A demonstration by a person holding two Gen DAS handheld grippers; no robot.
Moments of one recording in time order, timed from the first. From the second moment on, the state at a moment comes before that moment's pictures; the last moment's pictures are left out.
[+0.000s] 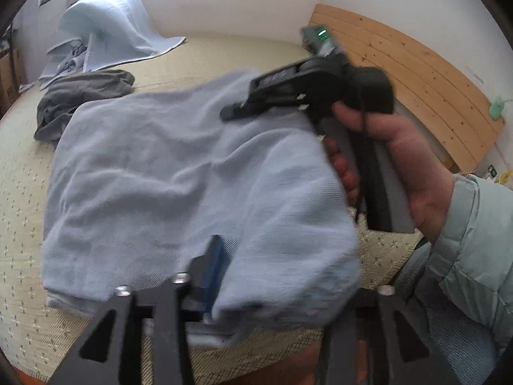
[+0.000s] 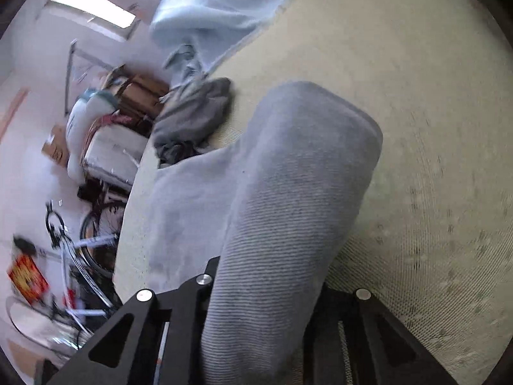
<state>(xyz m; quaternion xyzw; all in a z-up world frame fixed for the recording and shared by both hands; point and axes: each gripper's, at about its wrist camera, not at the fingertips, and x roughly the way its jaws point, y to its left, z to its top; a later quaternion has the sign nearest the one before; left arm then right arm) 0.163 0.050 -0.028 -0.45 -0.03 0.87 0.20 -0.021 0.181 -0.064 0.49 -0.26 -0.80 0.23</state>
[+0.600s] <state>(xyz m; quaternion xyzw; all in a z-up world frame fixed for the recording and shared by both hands) 0.242 0.008 0.040 -0.37 -0.03 0.91 0.15 0.029 0.084 0.094 0.46 -0.17 -0.84 0.26</state>
